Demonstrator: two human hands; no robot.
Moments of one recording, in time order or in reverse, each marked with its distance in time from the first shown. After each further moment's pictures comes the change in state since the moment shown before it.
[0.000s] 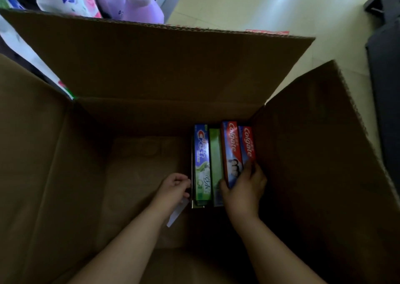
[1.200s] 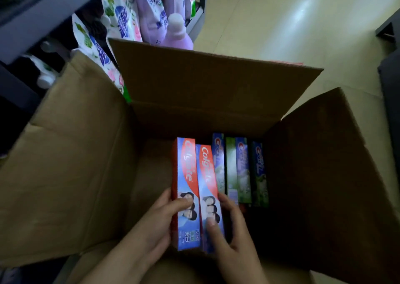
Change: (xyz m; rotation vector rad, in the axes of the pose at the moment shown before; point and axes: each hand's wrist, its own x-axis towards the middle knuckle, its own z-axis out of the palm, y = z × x) left_hand -0.137 0.025 -0.061 -0.538 -0.189 0.011; right_hand -0.138 -0.038 -0.057 0.777 -0.424 -0.168
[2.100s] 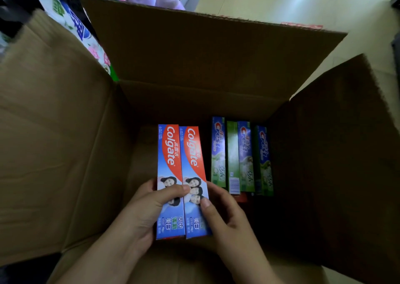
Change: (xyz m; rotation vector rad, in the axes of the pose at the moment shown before) left_hand 0.014 0.006 -0.011 0.139 0.162 -0.035; right_hand 0.022 -0.002 0.003 0.318 -0.184 0.227
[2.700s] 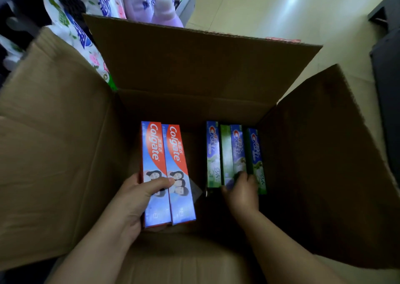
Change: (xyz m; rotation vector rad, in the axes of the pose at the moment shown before) left_hand 0.004 0.008 -0.014 0.001 0.109 0.060; right_hand 0.088 0.027 -0.052 -1.039 0.588 0.100
